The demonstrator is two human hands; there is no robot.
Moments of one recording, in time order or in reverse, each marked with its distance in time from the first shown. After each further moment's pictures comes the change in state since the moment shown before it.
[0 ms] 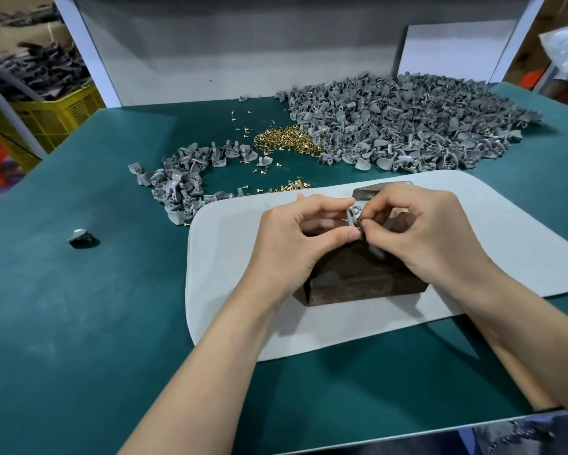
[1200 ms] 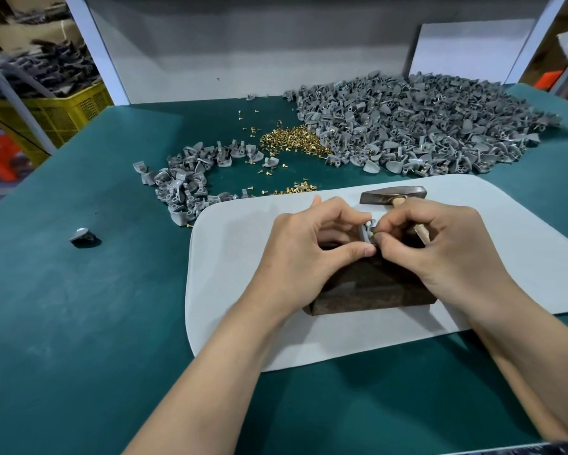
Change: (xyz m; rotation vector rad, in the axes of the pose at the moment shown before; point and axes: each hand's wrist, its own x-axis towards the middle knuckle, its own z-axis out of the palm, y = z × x) left_hand -0.002 0.001 0.002 0.136 -0.053 0.088; right_hand -0.006 0.005 -0.001 0.082 0.015 0.077
